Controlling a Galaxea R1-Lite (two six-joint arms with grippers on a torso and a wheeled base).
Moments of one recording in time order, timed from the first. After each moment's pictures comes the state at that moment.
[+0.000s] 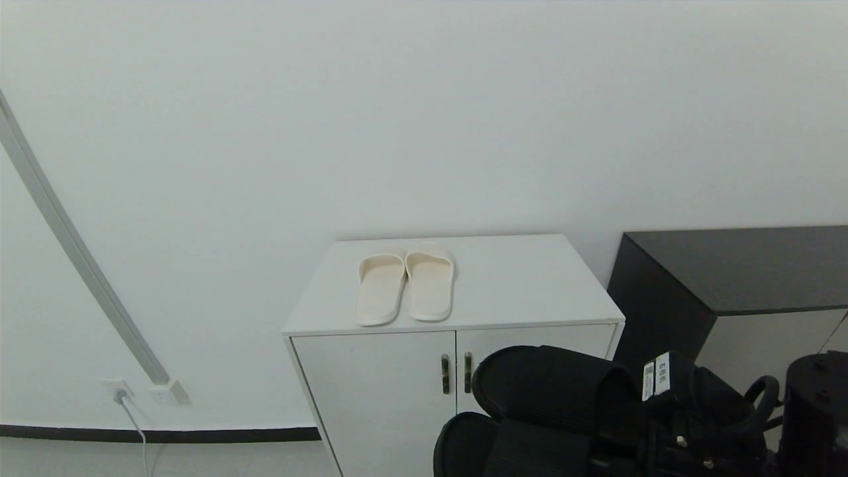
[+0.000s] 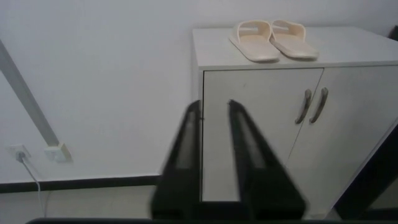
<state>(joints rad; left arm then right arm) 0.00 0.00 0.00 0.00 0.02 0.00 0.85 1.46 -0.31 -0.85 0.19 -0.08</state>
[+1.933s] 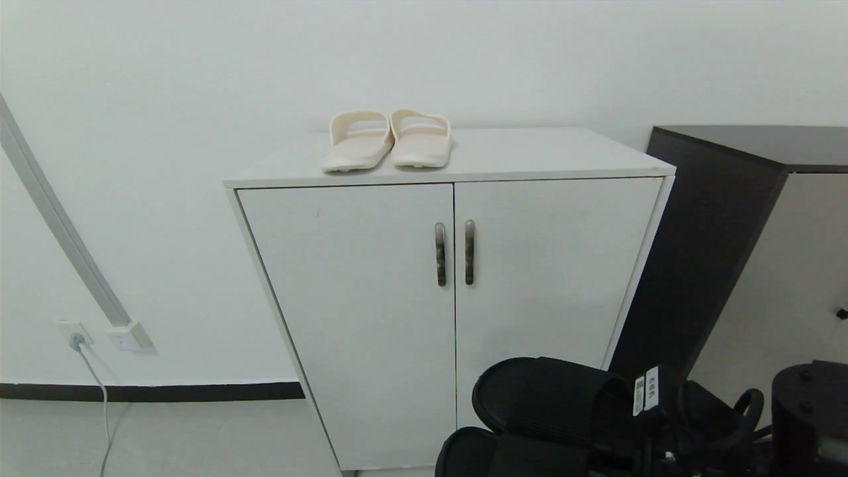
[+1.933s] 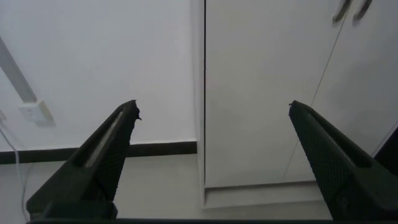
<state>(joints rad) 0.00 0.00 0.00 0.00 0.02 0.04 0.86 1.48 -0.29 -0.85 0.19 -0.10</state>
